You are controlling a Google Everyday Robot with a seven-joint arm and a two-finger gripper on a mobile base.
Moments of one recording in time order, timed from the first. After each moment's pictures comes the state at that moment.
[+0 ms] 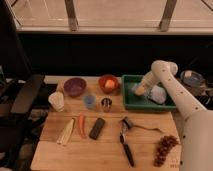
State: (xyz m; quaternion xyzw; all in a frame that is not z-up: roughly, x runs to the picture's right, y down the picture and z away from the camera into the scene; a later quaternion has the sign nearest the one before) arm 0.245 0.021 0.949 -0.24 -0.09 0.30 0.92
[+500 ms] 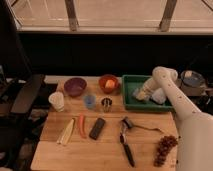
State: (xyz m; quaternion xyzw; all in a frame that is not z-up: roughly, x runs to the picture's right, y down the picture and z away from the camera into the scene) arm 0.264 0.051 0.975 -0.25 -0.07 0.31 0.91
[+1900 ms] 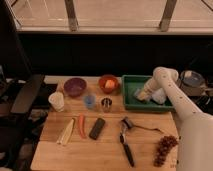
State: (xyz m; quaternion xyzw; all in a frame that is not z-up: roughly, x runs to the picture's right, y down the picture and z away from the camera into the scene) arm 0.268 0.053 0.975 -0.25 -0.06 0.31 0.91
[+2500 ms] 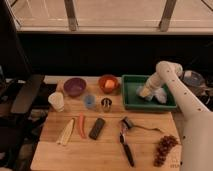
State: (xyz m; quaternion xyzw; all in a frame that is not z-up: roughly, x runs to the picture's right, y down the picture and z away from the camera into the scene) arm 0.268 0.019 0.932 -0.25 -0.07 0.31 0.92
